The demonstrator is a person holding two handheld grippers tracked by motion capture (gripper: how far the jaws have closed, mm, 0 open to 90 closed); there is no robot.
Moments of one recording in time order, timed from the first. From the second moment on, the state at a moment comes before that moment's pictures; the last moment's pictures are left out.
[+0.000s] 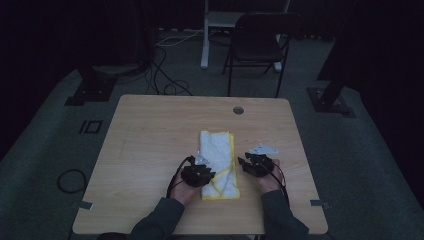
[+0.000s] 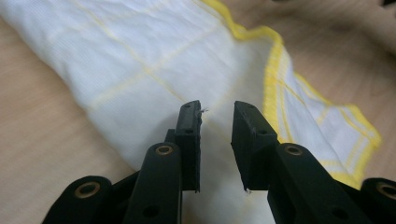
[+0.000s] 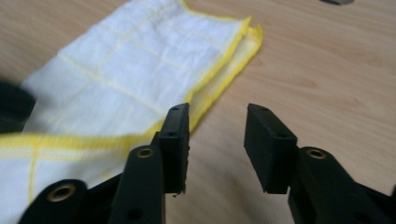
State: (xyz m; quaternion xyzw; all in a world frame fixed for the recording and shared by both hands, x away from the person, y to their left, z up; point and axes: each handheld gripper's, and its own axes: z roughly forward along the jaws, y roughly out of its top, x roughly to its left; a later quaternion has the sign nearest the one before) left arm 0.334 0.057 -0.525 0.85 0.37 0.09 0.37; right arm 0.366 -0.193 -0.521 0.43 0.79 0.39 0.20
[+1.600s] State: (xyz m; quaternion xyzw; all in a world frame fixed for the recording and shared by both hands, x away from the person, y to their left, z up) left arm 0.293 0.050 -0.537 0.86 0.33 0.04 0.39; right arm 0.480 -0.150 -0.533 0.48 0.78 0.38 0.15
